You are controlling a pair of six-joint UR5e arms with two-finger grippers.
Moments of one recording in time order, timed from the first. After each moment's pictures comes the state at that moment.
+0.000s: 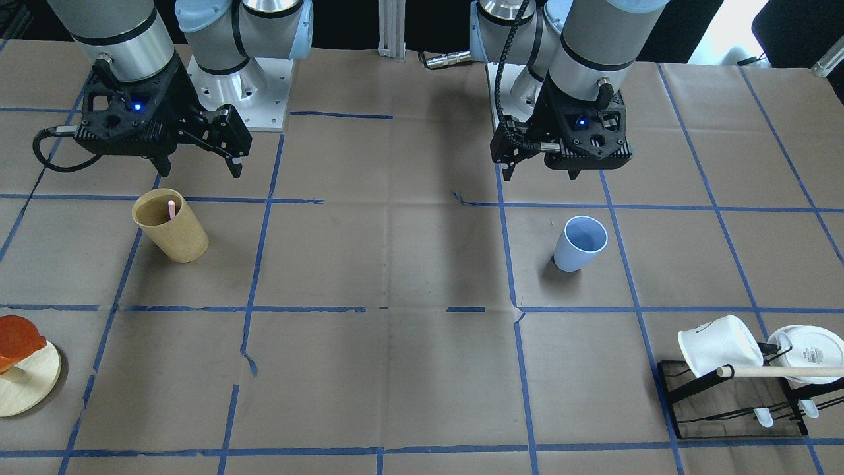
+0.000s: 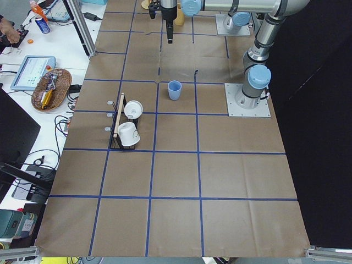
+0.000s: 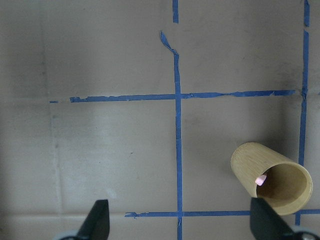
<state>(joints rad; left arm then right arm) -1.64 -1.58 -1.61 -1.55 1.58 -0.11 1.56 -1.60 1.64 -1.65 -1.54 0.02</state>
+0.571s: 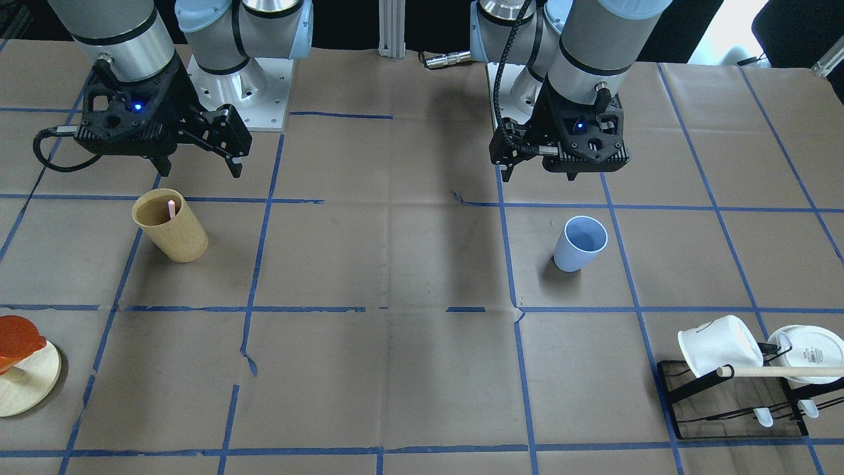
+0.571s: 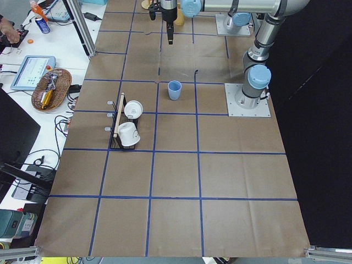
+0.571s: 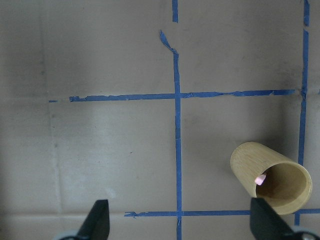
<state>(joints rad) -1.64 -1.58 -1.63 -1.55 1.58 -0.11 1.56 -1.60 1.64 -1.64 -1.54 0.02</state>
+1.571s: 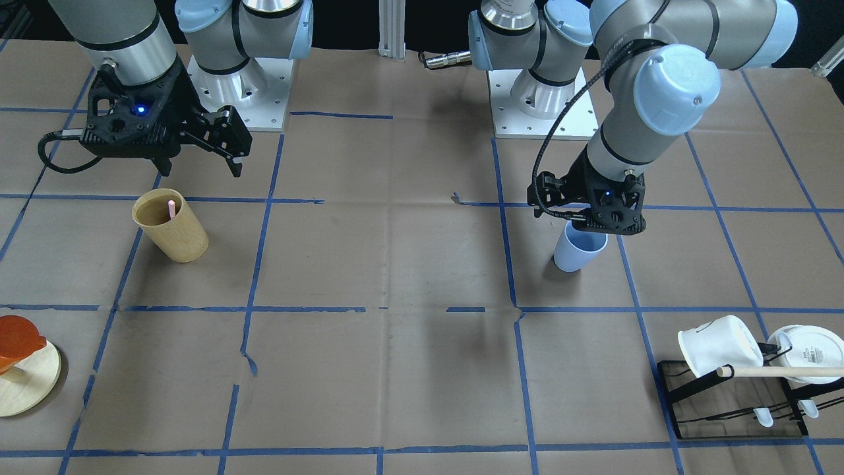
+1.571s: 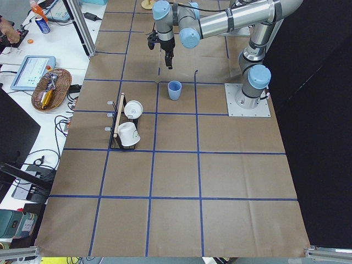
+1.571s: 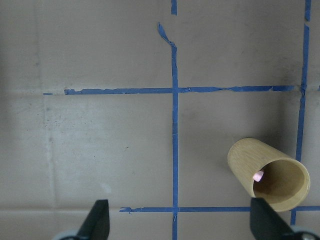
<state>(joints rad) -1.46 -1.63 -1.87 -1.35 1.57 0.18 1.56 -1.61 1.66 -1.64 -1.55 0.00</state>
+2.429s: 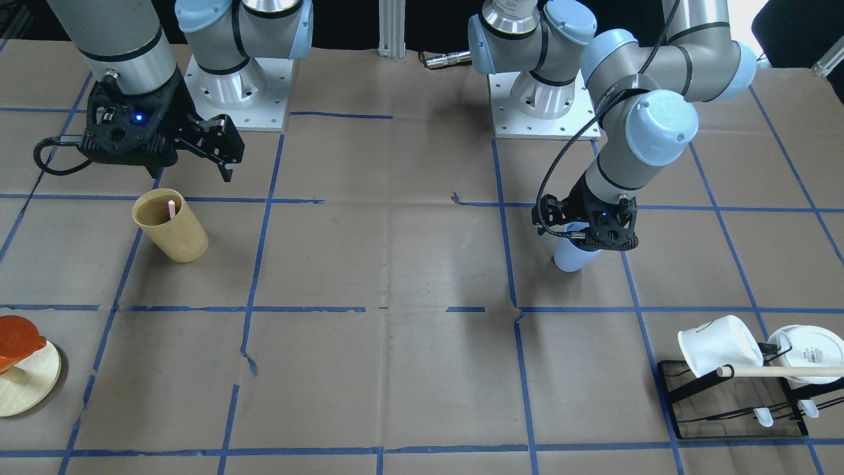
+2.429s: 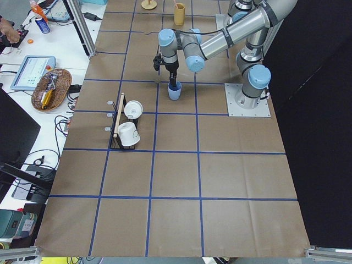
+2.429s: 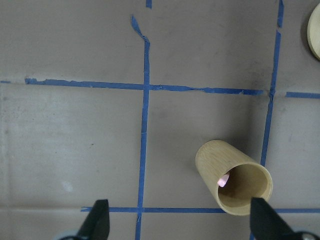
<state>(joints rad) -1.40 -1.69 -2.05 -1.14 1.57 0.21 1.56 -1.59 1.68 -1.66 -1.65 -0.15</state>
